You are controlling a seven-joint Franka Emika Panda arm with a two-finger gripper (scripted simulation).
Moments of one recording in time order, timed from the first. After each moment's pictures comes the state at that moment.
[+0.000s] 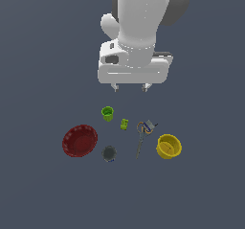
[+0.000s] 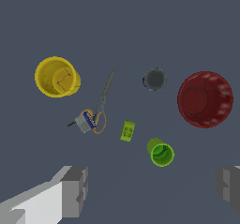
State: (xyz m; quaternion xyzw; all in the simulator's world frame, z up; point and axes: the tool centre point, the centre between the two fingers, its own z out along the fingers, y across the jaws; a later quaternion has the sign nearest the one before) arm -0.002 0.027 0.317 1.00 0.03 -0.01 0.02
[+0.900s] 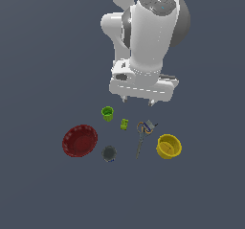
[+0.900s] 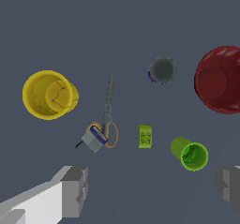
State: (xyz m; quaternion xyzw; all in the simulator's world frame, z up) arm 0.005 0.056 0.261 1.00 -0.09 -0.01 0.02
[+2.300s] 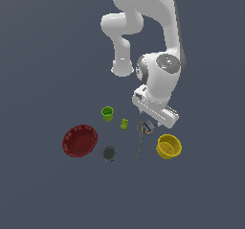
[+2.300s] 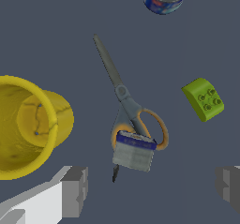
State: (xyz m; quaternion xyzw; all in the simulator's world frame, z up) arm -0.013 0.127 0.125 0.93 -0.37 0.00 0.01
